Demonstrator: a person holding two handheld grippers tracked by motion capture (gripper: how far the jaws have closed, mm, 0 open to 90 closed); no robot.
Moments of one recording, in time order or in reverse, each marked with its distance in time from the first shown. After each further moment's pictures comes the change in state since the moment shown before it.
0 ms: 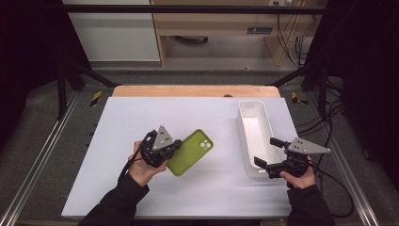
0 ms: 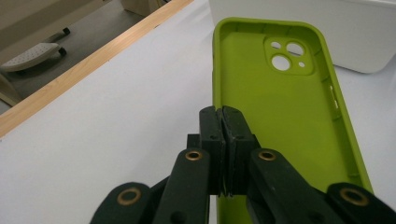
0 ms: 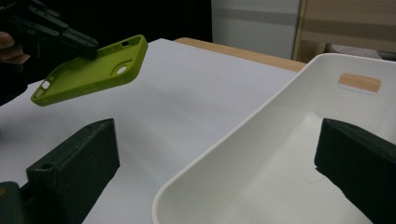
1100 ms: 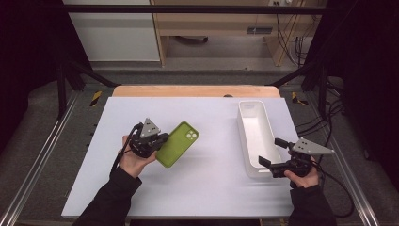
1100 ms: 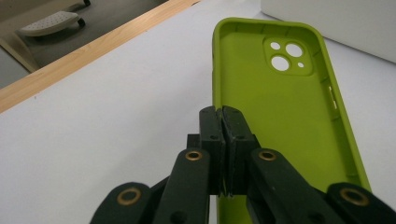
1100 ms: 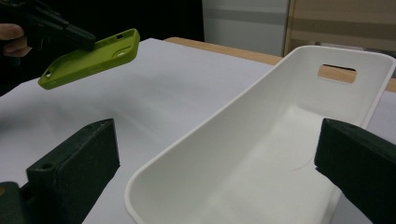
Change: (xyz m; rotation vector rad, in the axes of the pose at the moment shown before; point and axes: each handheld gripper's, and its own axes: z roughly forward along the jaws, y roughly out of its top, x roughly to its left) left arm 0.042 -0.018 0.001 0.043 0.061 -0.120; right arm -0.012 -0.009 -0.007 -0.005 -0.031 0.014
